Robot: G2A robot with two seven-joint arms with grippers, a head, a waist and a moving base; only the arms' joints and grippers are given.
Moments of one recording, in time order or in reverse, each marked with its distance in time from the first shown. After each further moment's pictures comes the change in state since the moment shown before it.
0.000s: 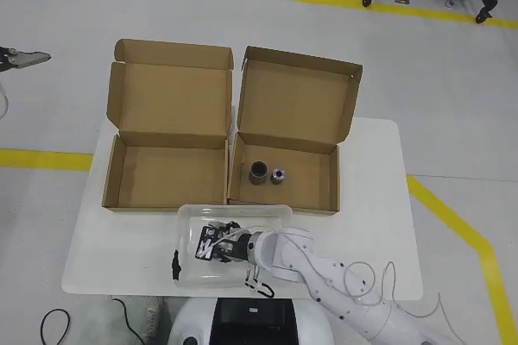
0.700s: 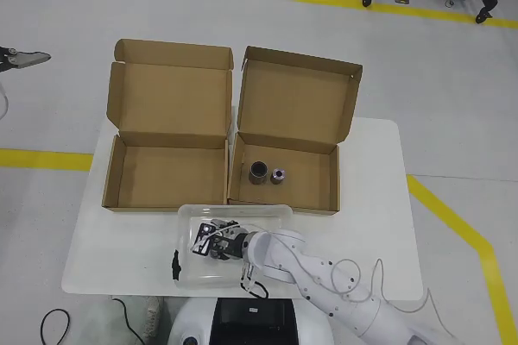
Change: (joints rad) left arm 0.000 0.000 0.000 0.000 0.000 0.000 0.000; right arm 0.027 -0.048 -0.037 0.108 -0.014 0.077 0.004
